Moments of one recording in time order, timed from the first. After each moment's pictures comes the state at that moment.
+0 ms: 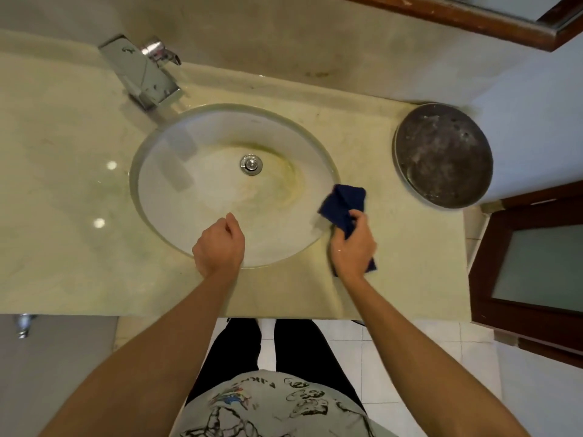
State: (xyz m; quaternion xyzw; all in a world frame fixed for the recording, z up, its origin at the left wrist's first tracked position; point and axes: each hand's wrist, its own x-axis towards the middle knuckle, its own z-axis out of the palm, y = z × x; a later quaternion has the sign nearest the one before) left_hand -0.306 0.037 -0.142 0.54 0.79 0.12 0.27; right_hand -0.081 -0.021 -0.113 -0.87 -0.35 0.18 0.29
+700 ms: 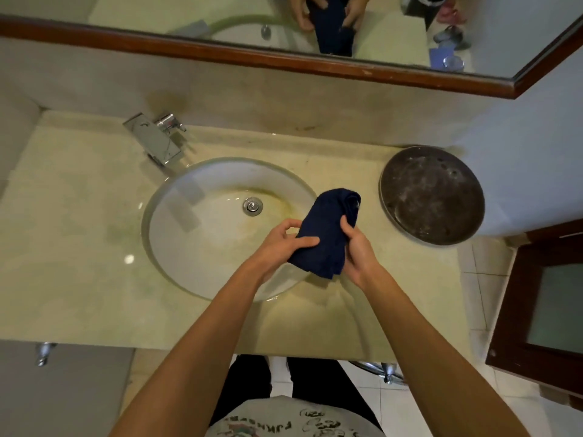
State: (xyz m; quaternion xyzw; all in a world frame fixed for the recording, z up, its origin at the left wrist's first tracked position) left_hand -0.195 0.081 -0.045 0.37 0.52 0.16 0.75; right_hand -0.021 0.041 -0.064 -0.55 -0.03 0.66 0.51
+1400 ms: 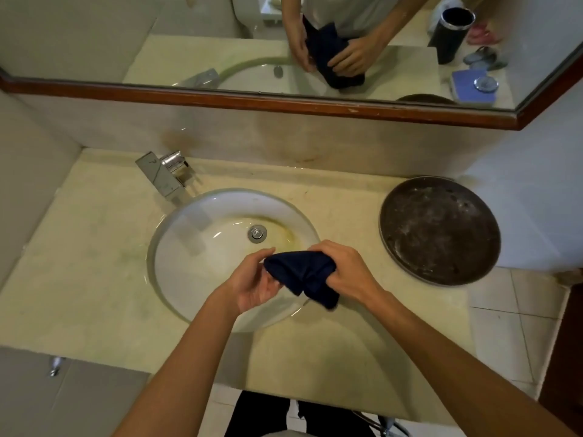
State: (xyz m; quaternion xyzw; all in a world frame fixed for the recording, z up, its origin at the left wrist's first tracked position) left_hand -0.200 0.094 -0.041 0.04 0.52 0.21 0.83; right_hand 0.028 0.066 -0.068 -0.56 -0.70 0.36 0.28
